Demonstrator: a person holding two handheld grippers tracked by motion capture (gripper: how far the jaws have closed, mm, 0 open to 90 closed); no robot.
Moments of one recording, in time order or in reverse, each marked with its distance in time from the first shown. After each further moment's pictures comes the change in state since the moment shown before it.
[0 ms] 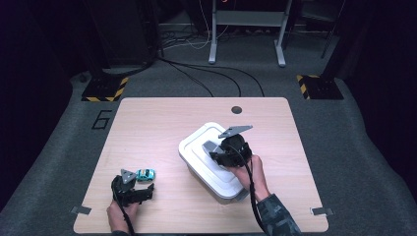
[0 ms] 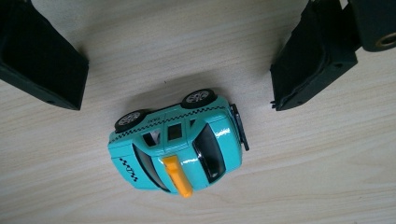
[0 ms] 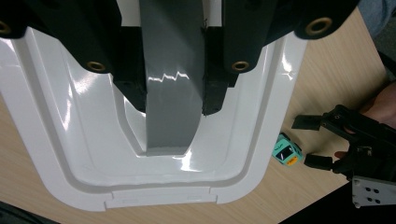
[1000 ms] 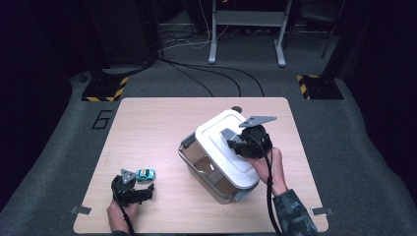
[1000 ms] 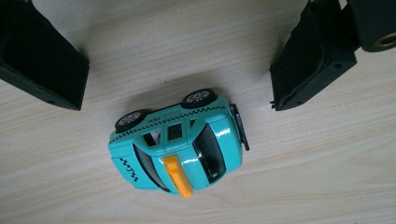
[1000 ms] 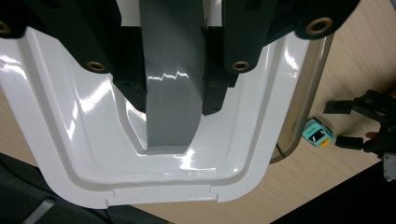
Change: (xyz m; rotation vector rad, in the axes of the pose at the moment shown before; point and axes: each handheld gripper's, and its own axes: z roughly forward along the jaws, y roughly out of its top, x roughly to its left) left arm 0.000 0.000 0.000 -0.007 0.001 -0.007; right arm -0.032 0.004 -0.046 -0.060 -0.106 0.020
